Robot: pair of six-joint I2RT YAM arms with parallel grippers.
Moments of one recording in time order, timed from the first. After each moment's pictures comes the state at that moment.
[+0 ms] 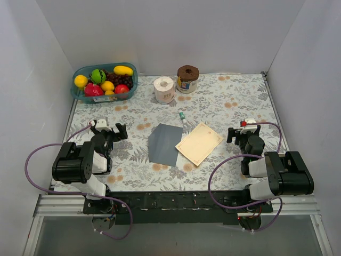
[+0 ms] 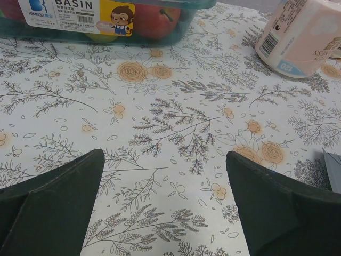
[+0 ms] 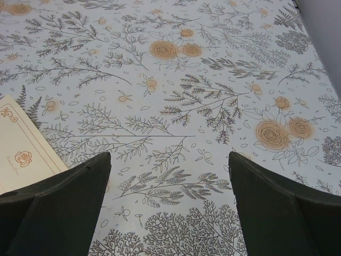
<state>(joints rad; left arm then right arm) 0.02 1.59 0.17 1.33 0.09 -0.19 0.05 1.42 0.11 1.17 0.00 -0.11</state>
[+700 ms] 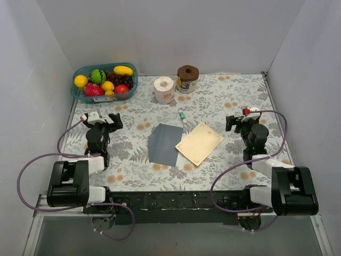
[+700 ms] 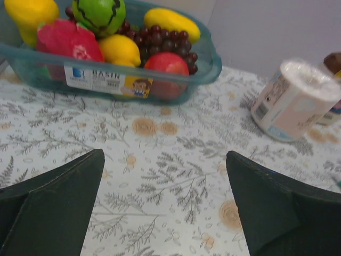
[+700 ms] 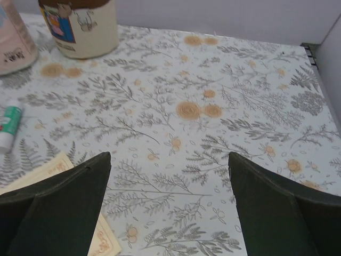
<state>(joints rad) 0.02 1.36 0.24 1.12 -0.01 -0.22 0.05 1.24 0.27 0.87 -0.10 -0.10</state>
